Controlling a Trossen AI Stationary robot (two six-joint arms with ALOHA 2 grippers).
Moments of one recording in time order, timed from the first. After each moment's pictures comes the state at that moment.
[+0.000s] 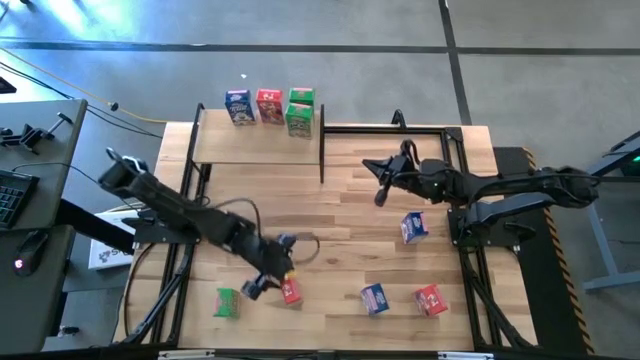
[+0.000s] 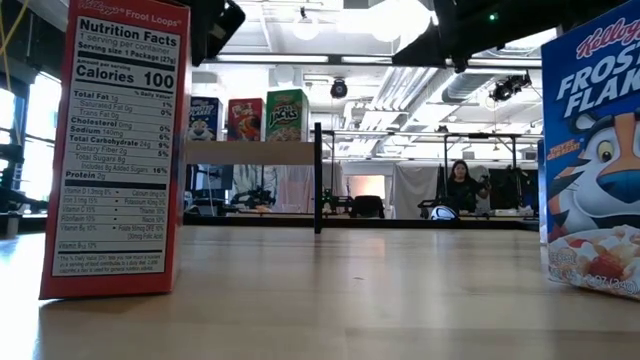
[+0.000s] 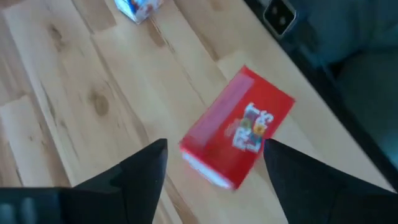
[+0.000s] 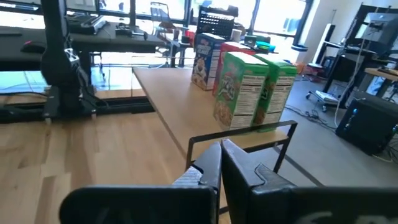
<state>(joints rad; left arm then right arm) -0.43 1.48 1.04 -0.45 0.08 0.08 -0.08 1.05 0.59 0.36 0.39 -0.12</state>
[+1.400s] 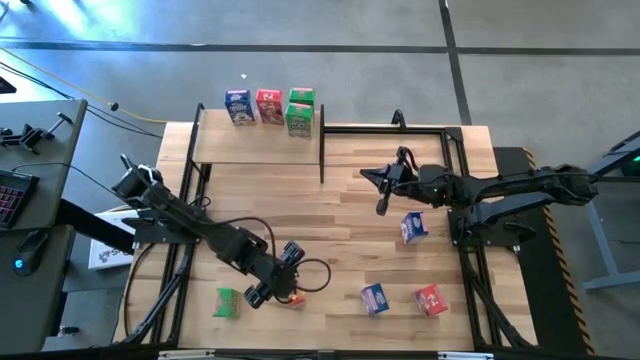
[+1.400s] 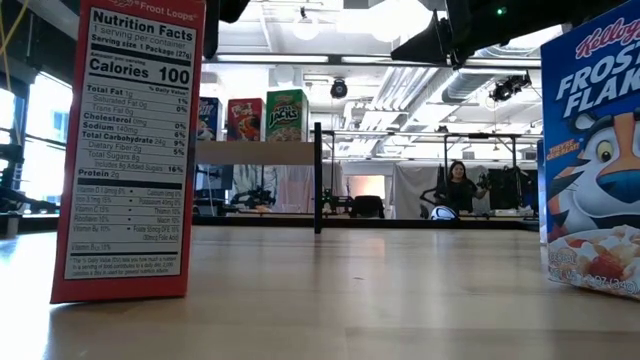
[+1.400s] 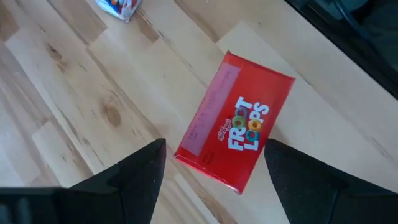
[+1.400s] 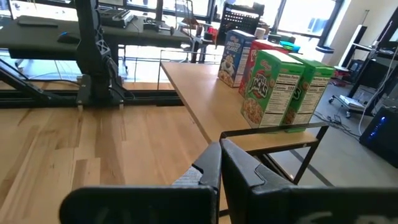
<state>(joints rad) -0.51 1.64 1.26 -0.66 -0.06 0.27 -0.03 1.05 0.59 0.34 0.36 -0.13</state>
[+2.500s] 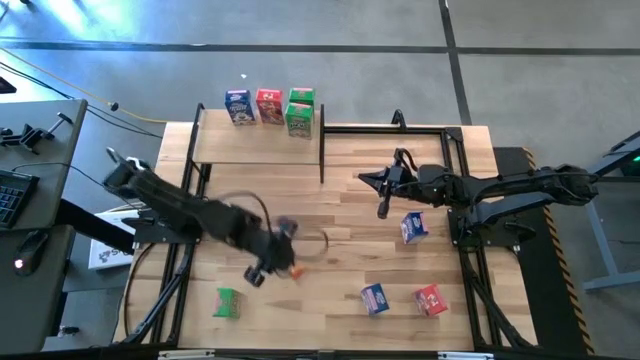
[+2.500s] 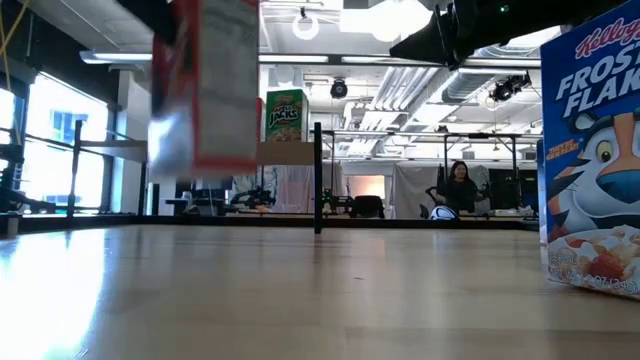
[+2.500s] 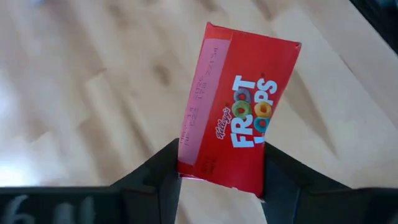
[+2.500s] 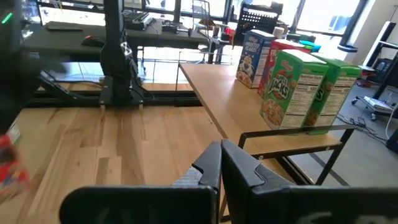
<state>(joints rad) -0.40 1.52 1.26 -0.79 -0.10 0.22 -0.03 1.05 0.59 0.33 0.28 -0.11</state>
